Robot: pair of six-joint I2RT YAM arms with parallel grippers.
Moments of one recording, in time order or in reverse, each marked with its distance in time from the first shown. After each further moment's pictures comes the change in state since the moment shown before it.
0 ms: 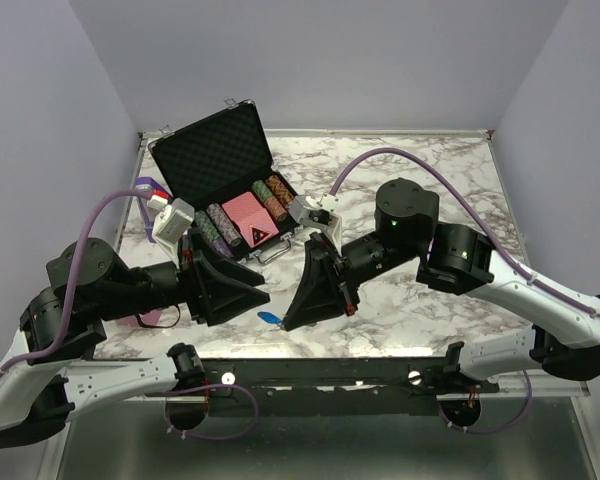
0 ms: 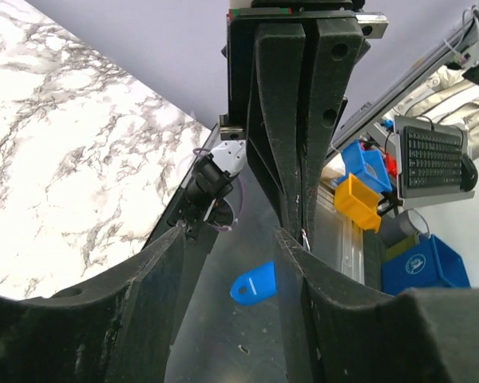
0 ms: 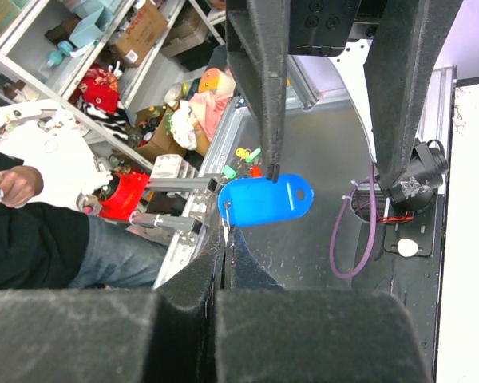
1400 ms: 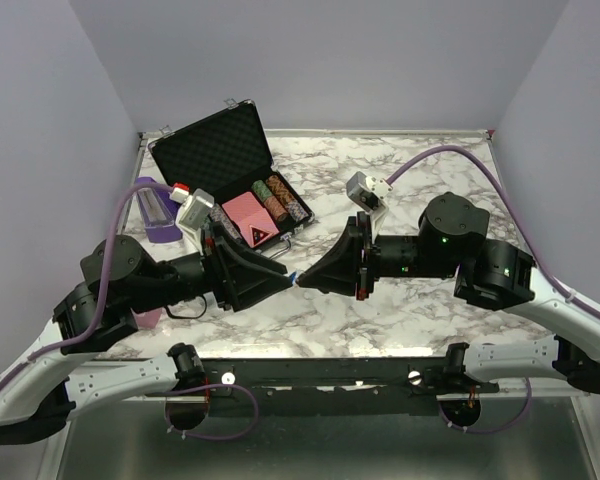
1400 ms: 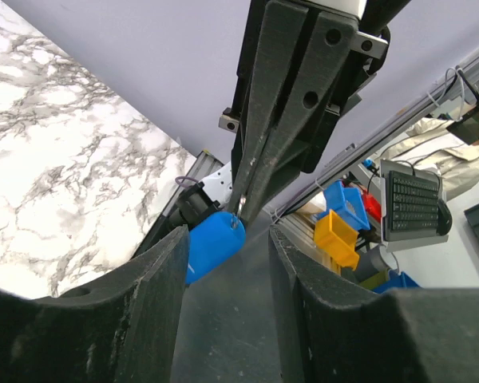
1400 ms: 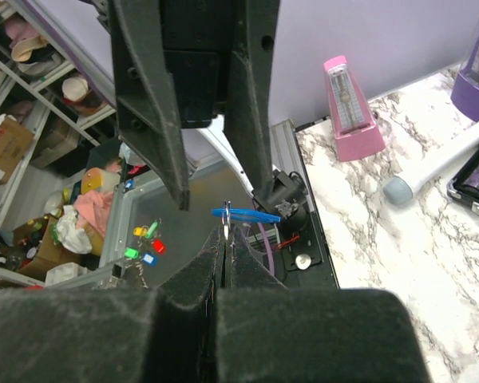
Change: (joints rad) left arm 0.000 0.001 -0.134 0.210 -0.053 -0.117; right arm 0.002 -0.184 -0.130 0.011 0.495 -0.014
